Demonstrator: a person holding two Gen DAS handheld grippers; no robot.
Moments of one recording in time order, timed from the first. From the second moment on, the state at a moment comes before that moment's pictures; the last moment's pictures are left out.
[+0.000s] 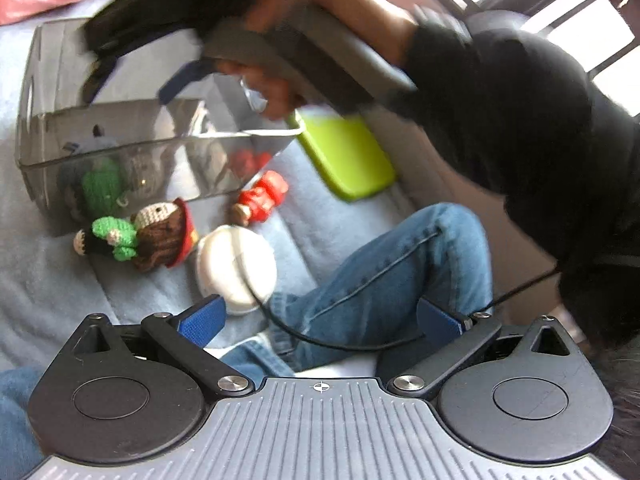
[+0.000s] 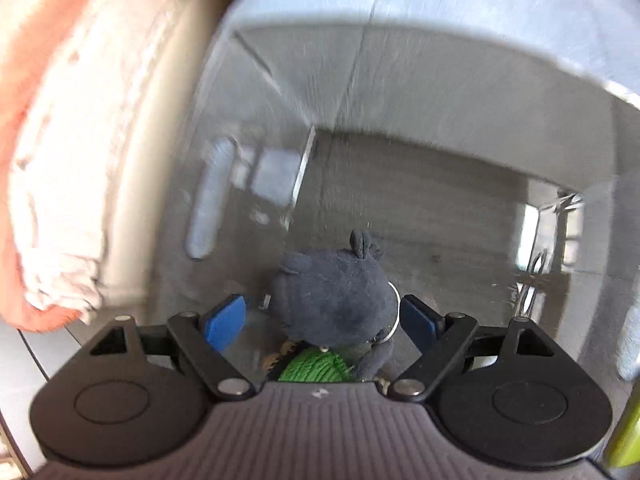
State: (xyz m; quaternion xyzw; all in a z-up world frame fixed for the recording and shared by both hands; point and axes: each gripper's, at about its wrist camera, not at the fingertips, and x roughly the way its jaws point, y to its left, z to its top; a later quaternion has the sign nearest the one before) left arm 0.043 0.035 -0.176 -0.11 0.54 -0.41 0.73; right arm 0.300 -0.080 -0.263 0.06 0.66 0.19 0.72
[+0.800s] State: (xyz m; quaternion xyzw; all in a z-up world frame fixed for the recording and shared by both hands) left arm 0.004 -0.009 -0.117 -0.10 0.53 -0.41 0.74; right arm 0.101 -0.101 -0.283 -0.14 0.49 0.24 0.83
